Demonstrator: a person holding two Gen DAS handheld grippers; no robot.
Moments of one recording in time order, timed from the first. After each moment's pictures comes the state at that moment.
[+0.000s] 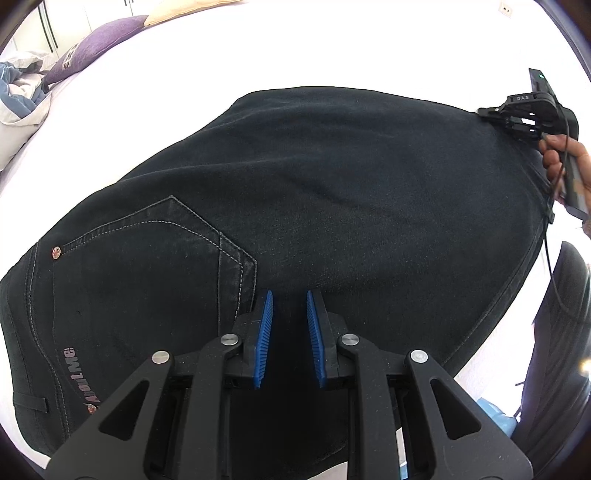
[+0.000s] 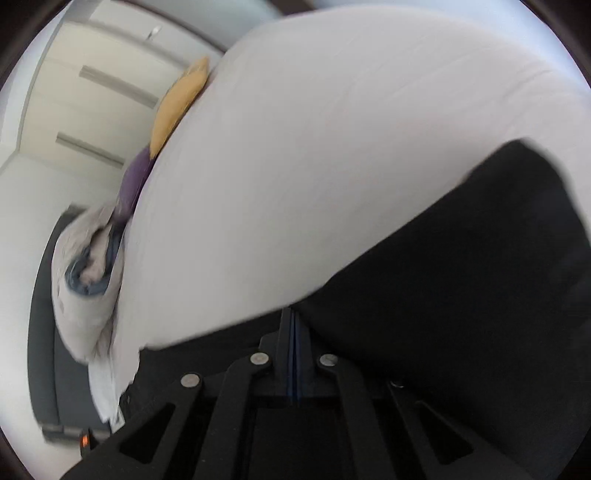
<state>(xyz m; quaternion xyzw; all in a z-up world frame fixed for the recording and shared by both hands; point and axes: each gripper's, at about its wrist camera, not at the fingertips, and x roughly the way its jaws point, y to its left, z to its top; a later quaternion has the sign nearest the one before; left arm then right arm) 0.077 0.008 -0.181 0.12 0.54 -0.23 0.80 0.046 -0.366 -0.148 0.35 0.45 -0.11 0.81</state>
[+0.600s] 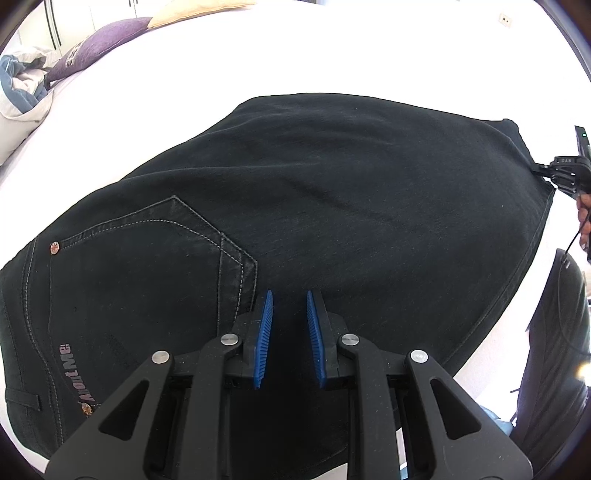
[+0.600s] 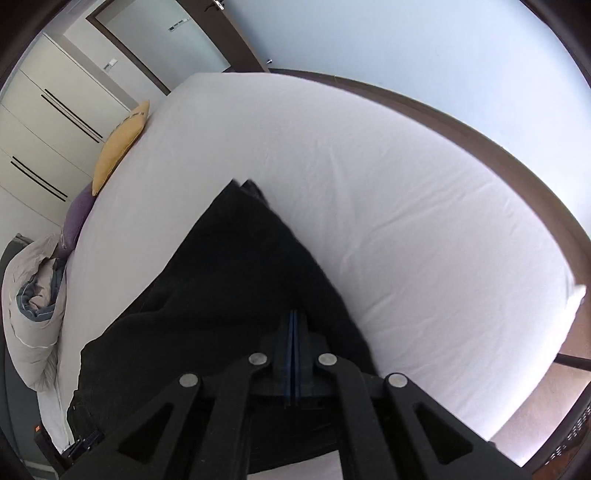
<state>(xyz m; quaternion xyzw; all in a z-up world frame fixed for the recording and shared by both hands) 0.074 0.026 -0.177 0.10 0.53 -0.24 0.81 -0.060 -0.393 -0.102 0.27 0.47 -0.26 0.80</state>
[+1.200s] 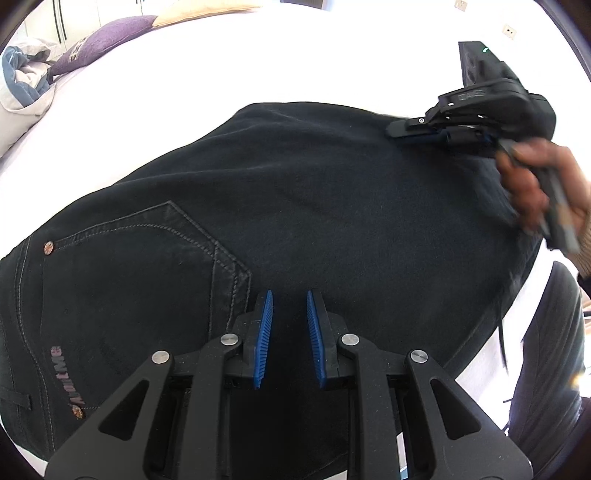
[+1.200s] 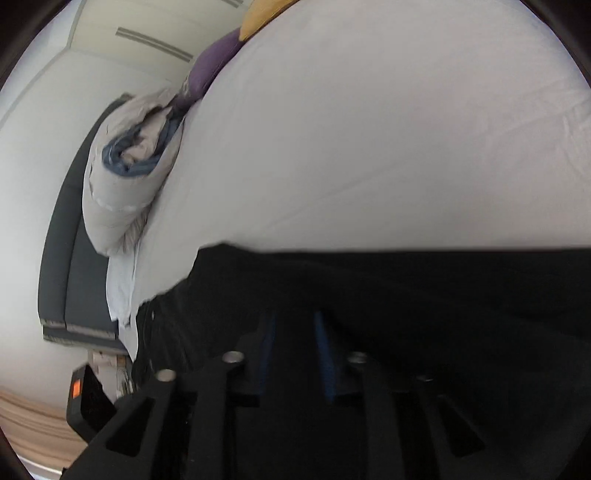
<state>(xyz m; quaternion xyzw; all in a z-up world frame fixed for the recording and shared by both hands) 0.070 0.034 -0.172 0.08 0.52 -0.24 0.81 0.123 -0.205 -0.198 0.32 0.56 0.09 0.76</state>
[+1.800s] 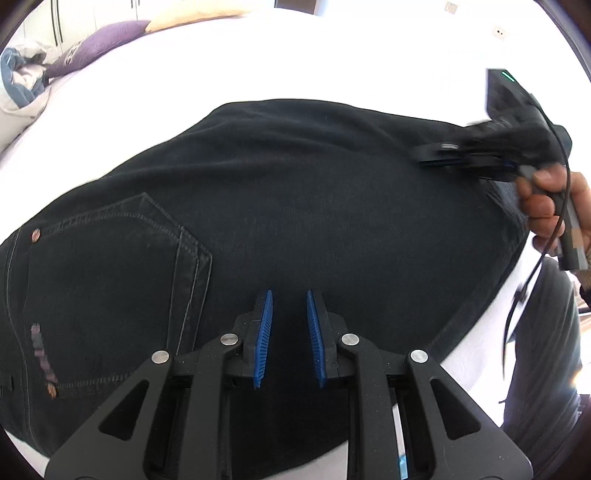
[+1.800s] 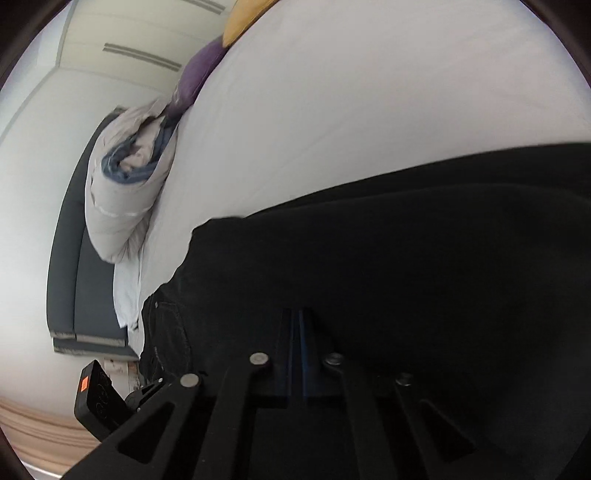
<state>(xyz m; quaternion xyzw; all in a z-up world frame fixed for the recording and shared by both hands) 0.044 0.028 -0.167 0.07 0.52 -0.26 0.81 0.055 -0.244 -0.176 0.32 0.57 0.07 0.75</state>
